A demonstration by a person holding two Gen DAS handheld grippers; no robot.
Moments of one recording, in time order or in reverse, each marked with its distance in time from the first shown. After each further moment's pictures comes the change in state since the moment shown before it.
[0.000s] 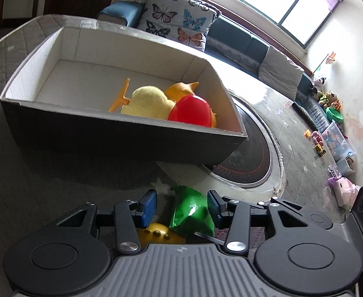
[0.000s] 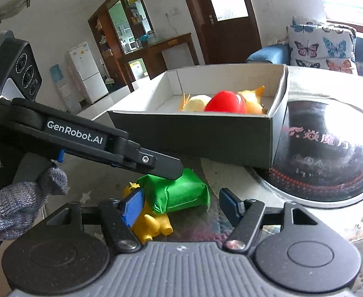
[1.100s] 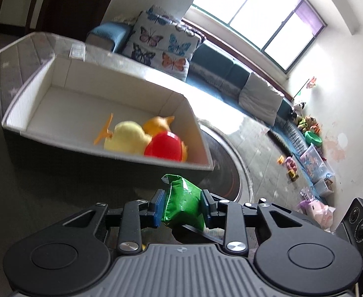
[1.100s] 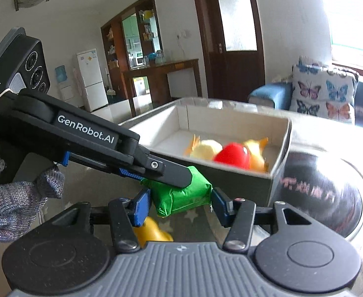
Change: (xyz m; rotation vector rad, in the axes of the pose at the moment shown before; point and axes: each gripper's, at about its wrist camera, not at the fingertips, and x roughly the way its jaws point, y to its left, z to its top) left arm -0.037 -0.009 0.012 -0.026 -0.134 -0.105; right arm -0.022 0.038 0.033 -0.156 -0.128 -0.064
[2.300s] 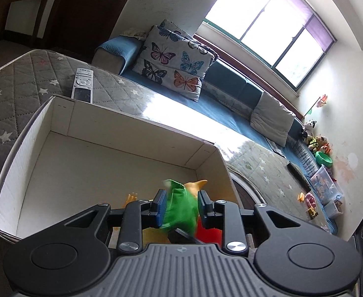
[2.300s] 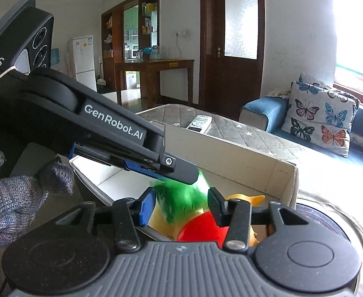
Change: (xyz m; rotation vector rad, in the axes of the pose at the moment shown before) left arm 0.056 0.046 0.078 -0.025 -0.065 0.034; right arm 0.089 -0.016 0.060 -0.111 0.022 -0.084
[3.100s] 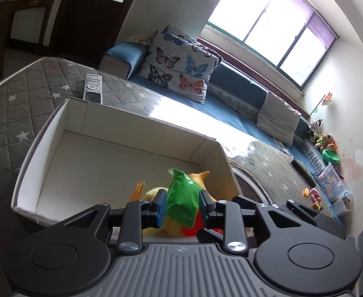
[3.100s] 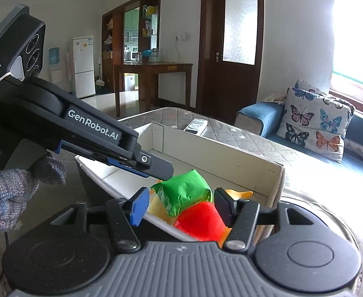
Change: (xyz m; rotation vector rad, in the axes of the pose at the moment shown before) left arm -0.030 -0.011 -0.017 0.029 -0.020 0.047; right arm -0.034 0.000 -0.007 -0.025 -0.025 -0.018
